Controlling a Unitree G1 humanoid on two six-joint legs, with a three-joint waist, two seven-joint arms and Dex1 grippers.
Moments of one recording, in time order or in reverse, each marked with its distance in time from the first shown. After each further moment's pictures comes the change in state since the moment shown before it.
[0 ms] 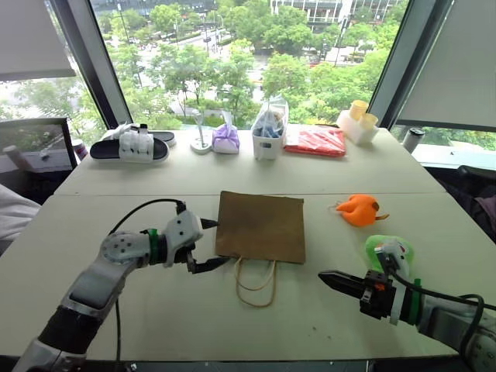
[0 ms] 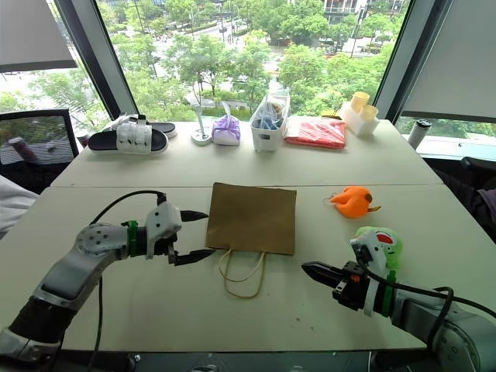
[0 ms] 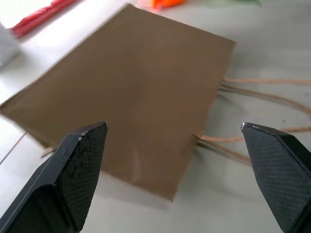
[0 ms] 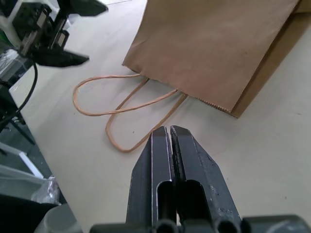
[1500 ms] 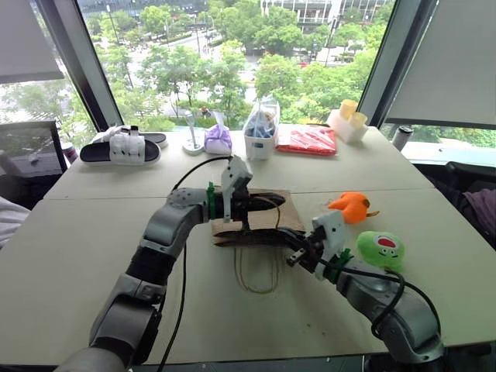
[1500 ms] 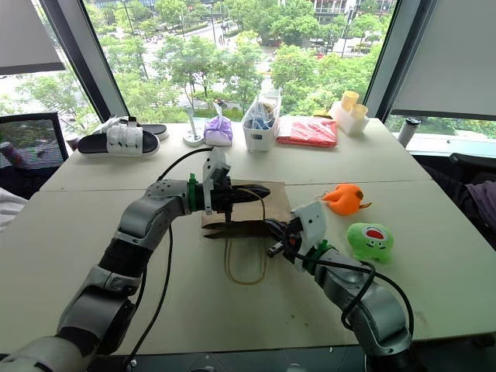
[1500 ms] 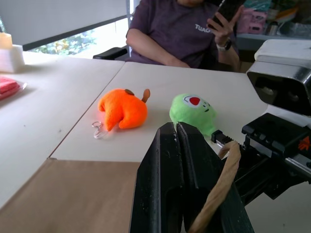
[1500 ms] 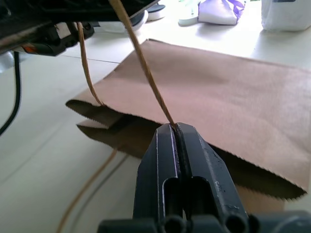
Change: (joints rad) left arm -0.432 -0.420 0.062 0.256 -0.159 0.354 0.025; right arm -0.331 0.285 0.412 0.074 -0.422 -0.220 -0.371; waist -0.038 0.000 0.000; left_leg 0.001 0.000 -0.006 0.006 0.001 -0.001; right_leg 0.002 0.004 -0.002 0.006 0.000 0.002
